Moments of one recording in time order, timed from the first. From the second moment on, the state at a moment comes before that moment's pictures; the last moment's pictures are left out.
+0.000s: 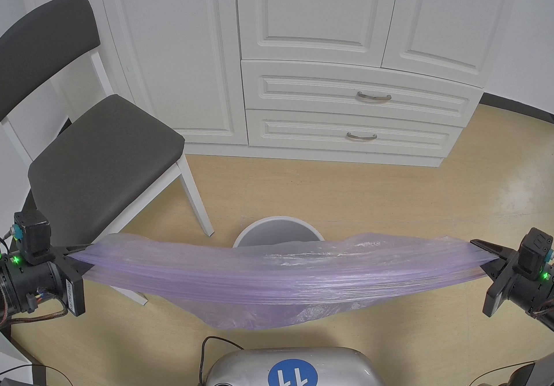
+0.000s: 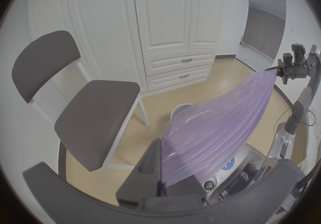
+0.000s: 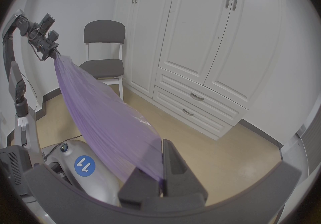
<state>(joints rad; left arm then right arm) -0.36 1.02 -0.57 0.01 0.06 0.18 0.69 1.03 -0.32 -0.46 -0.42 -0.28</state>
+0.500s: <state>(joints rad) -0.31 1.01 -0.58 0.01 0.06 0.18 0.65 1.03 -0.33 -0.46 -0.38 -0.28</state>
